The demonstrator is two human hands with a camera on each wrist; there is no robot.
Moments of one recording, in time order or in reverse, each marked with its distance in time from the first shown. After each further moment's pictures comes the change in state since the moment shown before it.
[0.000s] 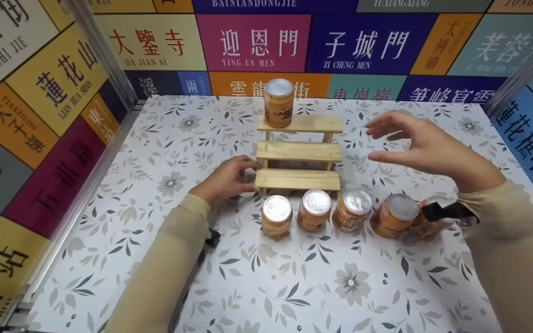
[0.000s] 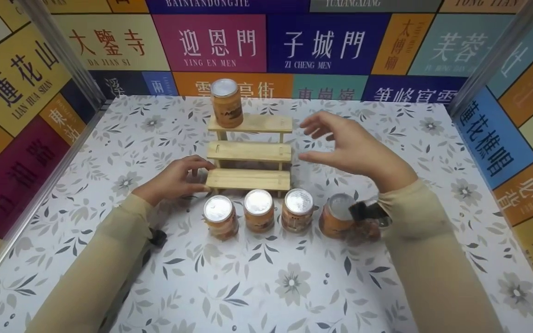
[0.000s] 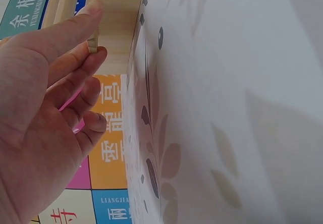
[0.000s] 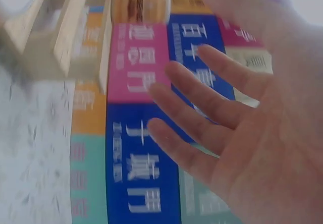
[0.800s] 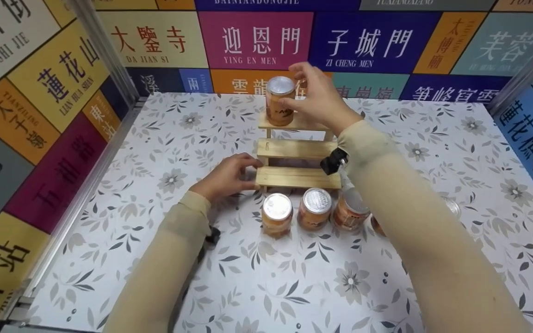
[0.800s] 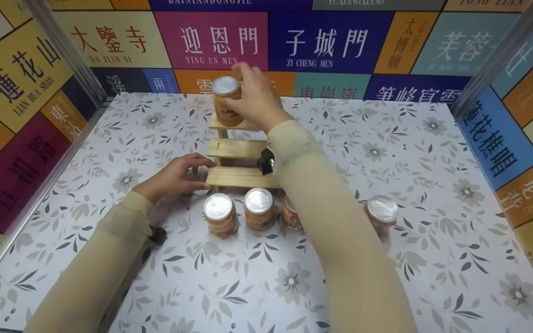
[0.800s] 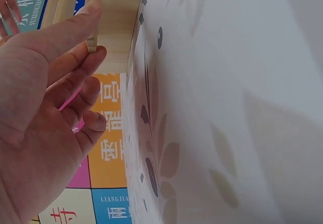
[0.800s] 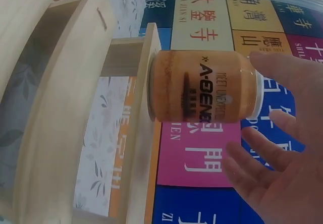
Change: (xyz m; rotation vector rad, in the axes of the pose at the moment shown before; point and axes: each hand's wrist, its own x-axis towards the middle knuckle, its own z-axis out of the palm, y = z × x) left_hand 0.000 0.000 0.001 0.017 0.009 0.039; right_hand 0.170 -0.062 0.072 0.055 0.158 0.076
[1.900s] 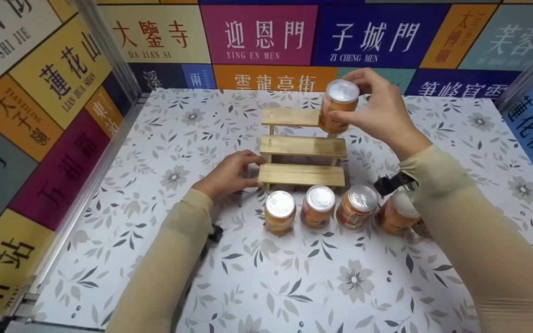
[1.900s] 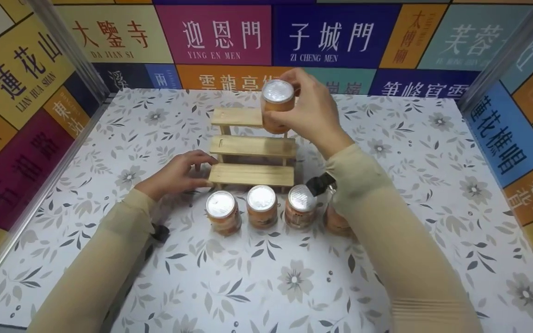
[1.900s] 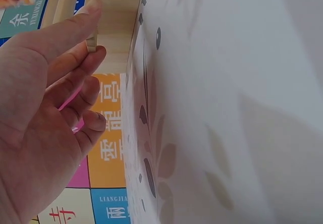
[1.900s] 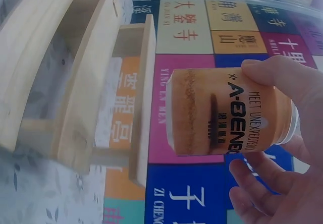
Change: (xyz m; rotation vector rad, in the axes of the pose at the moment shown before) left_hand -0.003 -0.004 0.002 -0.007 0.007 -0.018; right_hand -0.074 0.042 -0.047 0.035 0.202 0.026
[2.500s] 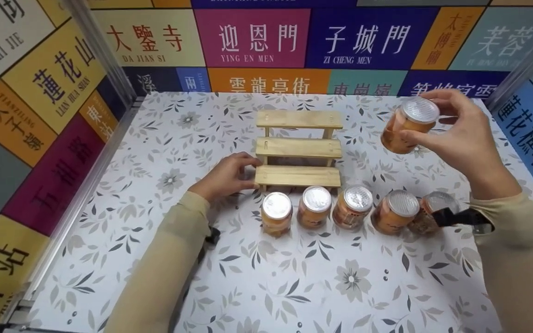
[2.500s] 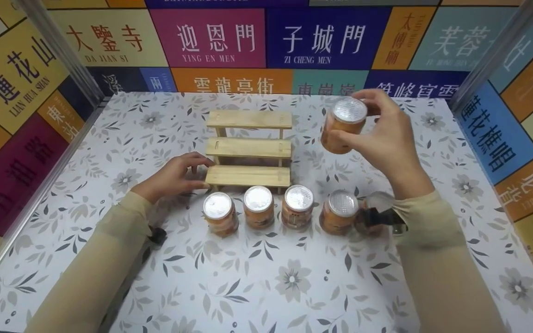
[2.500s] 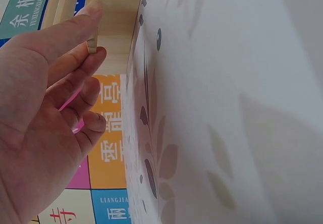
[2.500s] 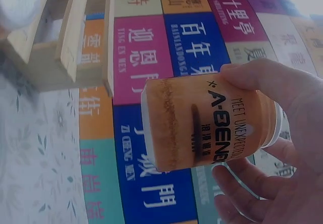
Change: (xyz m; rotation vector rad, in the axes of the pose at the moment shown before) left_hand 0.002 0.003 0.000 -0.001 -0.008 -0.018; right_hand -0.081 0.055 -0.089 -0.040 0.167 0.139
